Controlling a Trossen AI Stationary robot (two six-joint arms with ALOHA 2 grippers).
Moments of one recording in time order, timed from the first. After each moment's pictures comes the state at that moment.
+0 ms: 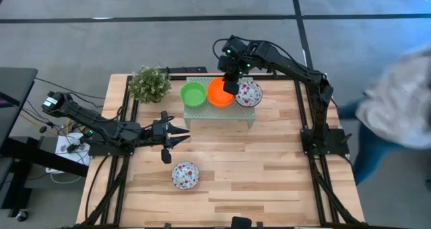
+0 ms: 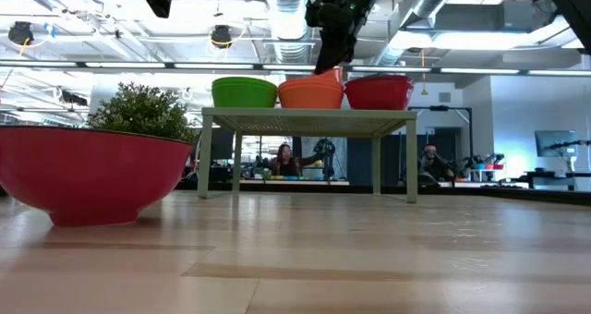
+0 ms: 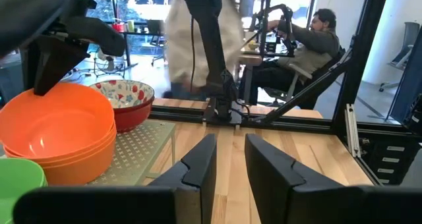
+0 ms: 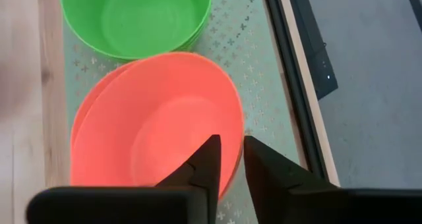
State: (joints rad) left arm -0.40 0.94 0.50 0.43 -0.51 0.00; right arm -0.48 1.92 2.04 -1.11 -0.11 -0.30
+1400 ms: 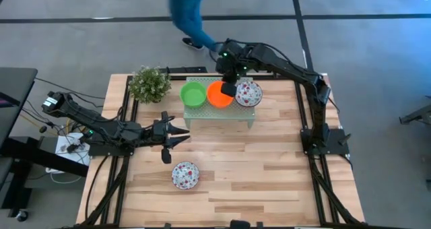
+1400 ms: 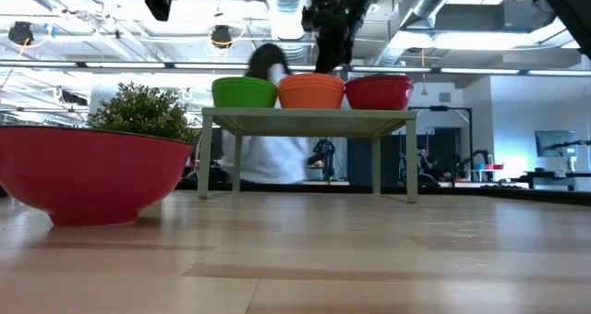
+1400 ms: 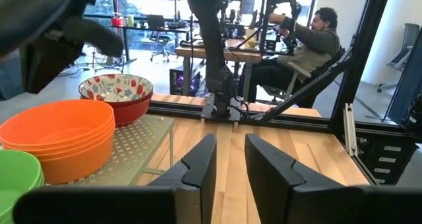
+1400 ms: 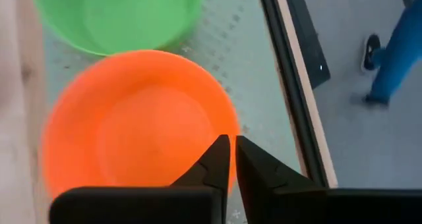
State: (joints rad) left arm -0.40 0.94 0.50 0.41 -0.51 -0.03; right arm -0.46 1.95 2.06 -1.13 -0.05 -0.27
